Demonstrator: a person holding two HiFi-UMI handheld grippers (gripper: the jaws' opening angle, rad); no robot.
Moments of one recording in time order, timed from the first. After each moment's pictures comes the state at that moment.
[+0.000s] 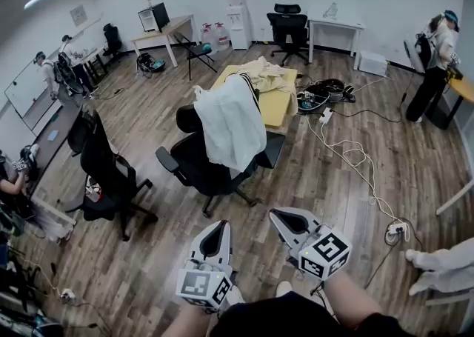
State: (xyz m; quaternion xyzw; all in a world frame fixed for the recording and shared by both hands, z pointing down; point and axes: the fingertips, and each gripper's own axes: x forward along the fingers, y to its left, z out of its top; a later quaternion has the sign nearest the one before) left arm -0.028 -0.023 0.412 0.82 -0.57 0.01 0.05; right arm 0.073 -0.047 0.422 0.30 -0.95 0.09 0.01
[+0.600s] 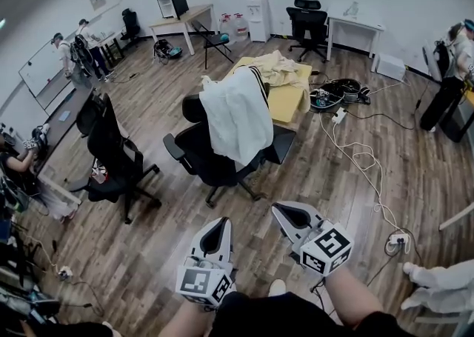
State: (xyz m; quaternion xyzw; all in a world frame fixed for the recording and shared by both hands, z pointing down) left arm -0.002 -0.025 0.418 0.80 -0.60 0.01 0.06; right arm 0.098 -0.065 0.425 0.26 -0.96 0.09 0.02
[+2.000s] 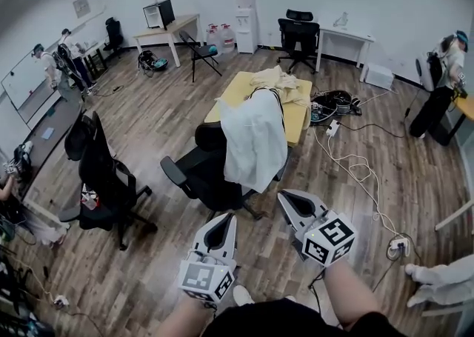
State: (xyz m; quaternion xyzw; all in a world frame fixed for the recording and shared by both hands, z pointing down) left arm -0.124 -0.145 0.402 0.84 -0.54 -0.01 0.04; right arm -0.021 -0.197 0.400 0.34 -0.94 0.07 0.00
